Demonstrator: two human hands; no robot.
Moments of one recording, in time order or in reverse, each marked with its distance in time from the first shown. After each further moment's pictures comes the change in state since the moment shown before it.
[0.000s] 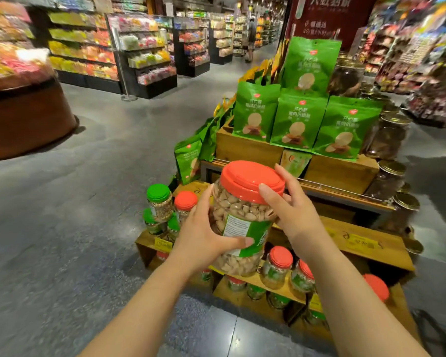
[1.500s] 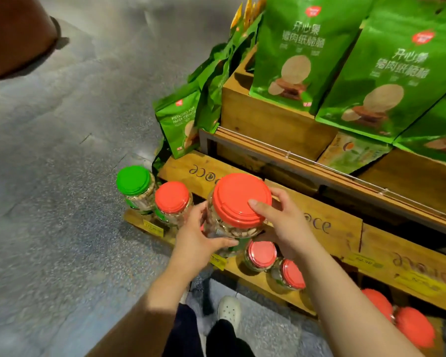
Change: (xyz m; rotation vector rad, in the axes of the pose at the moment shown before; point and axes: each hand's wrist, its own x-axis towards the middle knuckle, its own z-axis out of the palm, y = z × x) left_hand 0.269 -0.203 0.092 -0.174 0.028 -0.491; right_hand 0.336 0.175 -0.001 0.123 -0.099 0.576
